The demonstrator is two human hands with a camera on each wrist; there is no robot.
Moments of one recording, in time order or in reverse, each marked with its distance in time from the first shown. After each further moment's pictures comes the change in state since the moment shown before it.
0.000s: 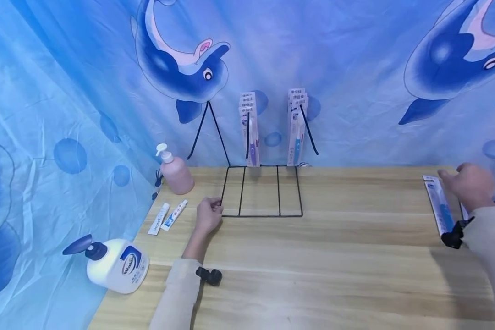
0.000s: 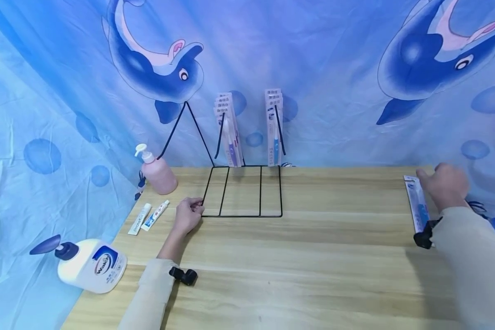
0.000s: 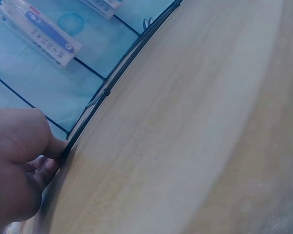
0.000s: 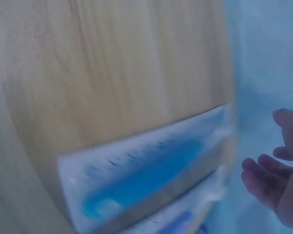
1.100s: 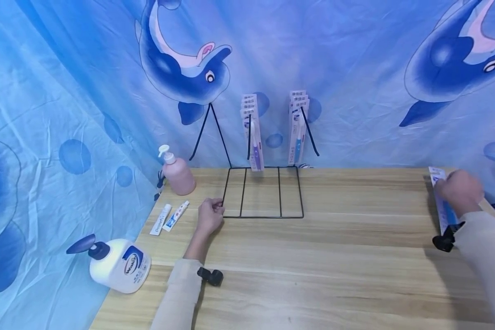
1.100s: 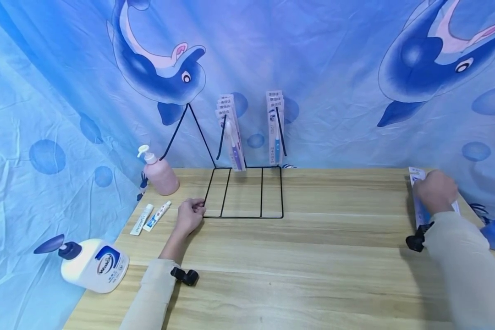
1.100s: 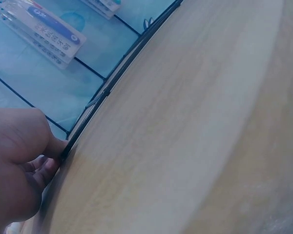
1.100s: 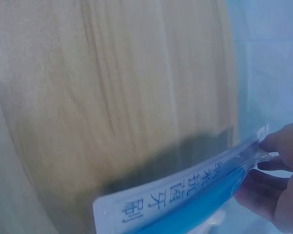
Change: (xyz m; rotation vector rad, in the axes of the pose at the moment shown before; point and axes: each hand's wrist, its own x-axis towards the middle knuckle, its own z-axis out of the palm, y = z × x) left_hand -0.001 0.002 -0.001 0.018 0.017 0.030; right_hand 0.005 0.002 0.012 0.053 -0.077 -0.025
